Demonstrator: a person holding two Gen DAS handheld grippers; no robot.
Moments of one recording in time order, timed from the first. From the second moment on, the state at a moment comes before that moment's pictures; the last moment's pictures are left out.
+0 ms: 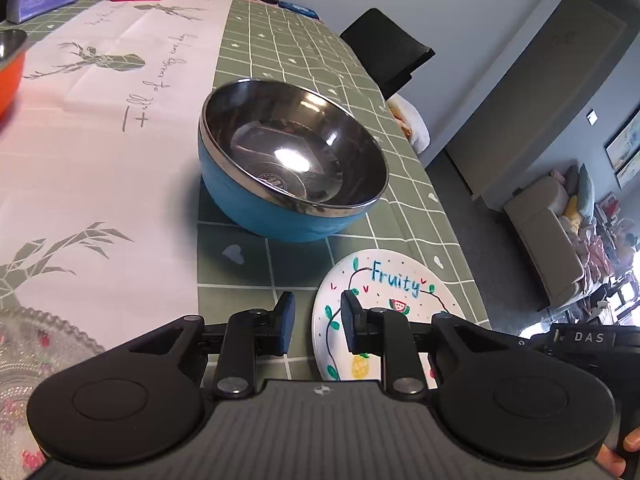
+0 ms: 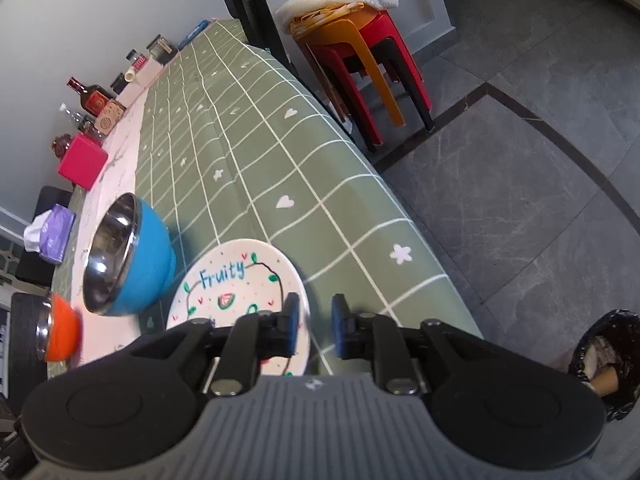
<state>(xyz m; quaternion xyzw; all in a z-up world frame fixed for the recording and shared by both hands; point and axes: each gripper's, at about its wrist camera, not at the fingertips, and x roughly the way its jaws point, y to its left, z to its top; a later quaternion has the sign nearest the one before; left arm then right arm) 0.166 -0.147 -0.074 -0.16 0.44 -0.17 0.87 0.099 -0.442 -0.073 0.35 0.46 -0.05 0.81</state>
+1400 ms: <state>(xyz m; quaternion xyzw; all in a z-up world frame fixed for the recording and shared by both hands) 0.168 -0.158 -0.081 -0.15 0.44 -0.17 0.87 0.101 -0.443 -0.087 0.38 0.48 -0.03 0.79</state>
